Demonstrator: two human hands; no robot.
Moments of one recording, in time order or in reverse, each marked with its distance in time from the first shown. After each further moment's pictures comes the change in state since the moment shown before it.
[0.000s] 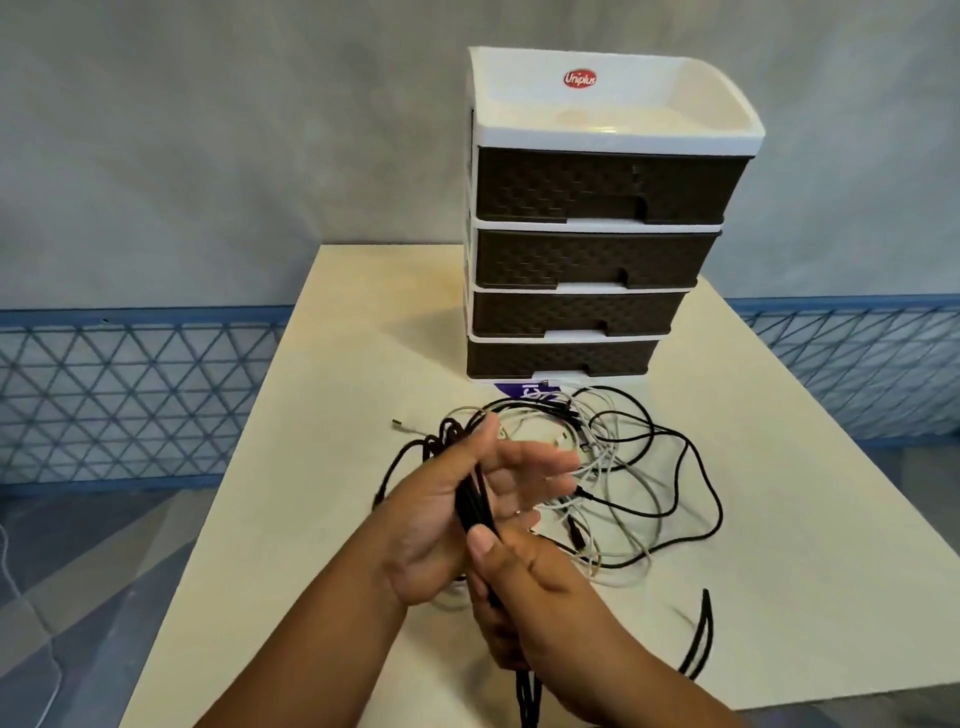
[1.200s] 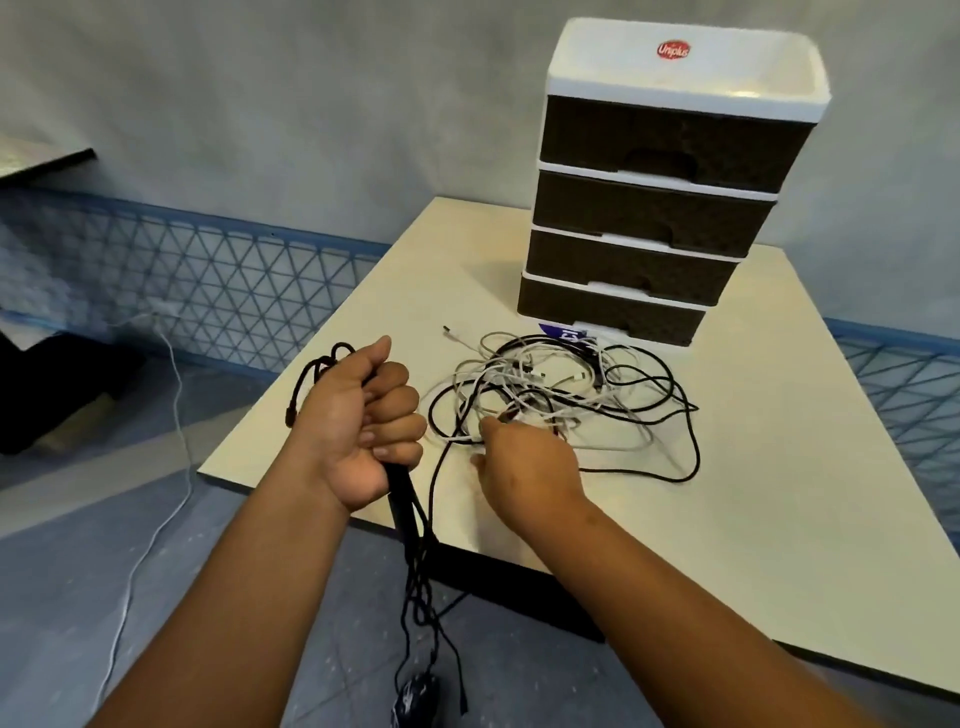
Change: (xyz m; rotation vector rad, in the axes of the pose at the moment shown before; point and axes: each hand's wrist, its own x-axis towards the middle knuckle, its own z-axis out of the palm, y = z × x) left_hand -0.099 -0.041 0.053 -0.261 0.530 0.270; right_hand -0.003 0.035 -0.051 -1.638 0.086 -0.258
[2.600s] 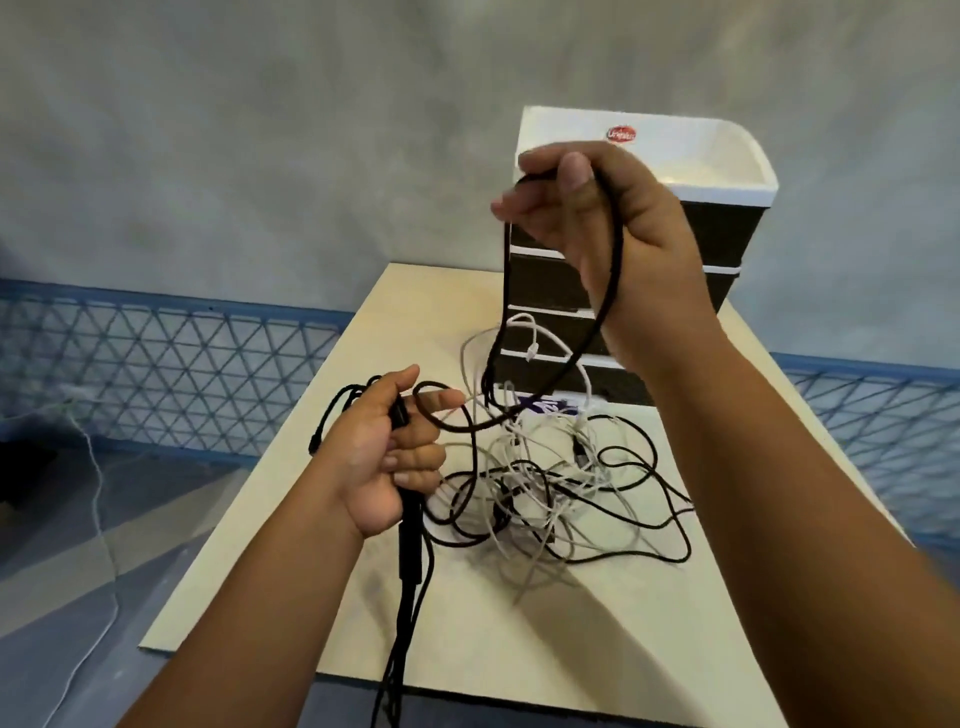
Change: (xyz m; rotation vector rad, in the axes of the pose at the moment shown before) left_hand 0.076 0.057 0.024 0.115 -0.149 -0.130; right_hand 0.094 0.008 -0.203 1.210 0.571 -0.434
